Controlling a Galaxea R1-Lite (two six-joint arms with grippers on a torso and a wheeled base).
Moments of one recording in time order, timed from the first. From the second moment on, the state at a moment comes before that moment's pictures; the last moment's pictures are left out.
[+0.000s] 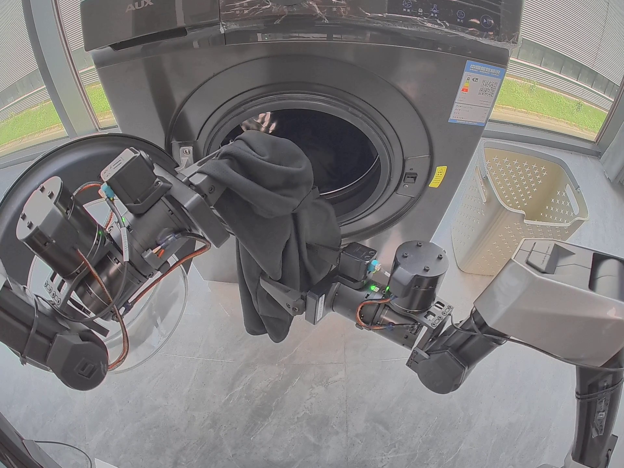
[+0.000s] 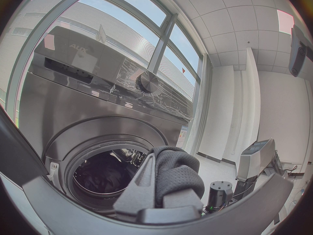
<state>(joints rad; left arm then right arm) -0.49 1.71 -0.62 -1.54 -0.28 -0.11 0.72 2.28 -1.01 -1.38 0.21 0.04</state>
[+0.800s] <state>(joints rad) -0.52 1.69 -0.62 -1.54 -0.28 -0.11 0.75 2.49 -1.27 -1.35 0.15 0.04</state>
